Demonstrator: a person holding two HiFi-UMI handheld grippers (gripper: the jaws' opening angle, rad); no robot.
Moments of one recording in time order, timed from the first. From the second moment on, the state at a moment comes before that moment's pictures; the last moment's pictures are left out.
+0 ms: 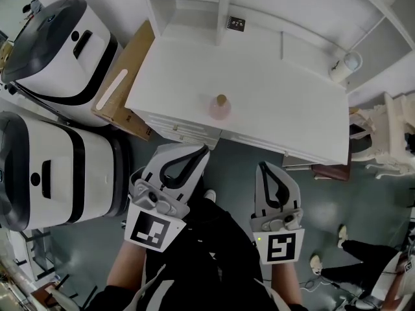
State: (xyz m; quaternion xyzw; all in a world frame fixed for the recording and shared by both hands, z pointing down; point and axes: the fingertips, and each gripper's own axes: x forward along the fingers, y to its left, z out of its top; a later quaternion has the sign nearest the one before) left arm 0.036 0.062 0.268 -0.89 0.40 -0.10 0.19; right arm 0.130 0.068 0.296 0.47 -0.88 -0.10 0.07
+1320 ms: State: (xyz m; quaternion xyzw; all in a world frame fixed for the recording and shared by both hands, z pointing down) left arm 0.006 -0.114 0.270 -0.92 0.33 -0.08 0.19; right arm 0.088 -0.107 0.292 0.52 -0.84 -0.09 0.09
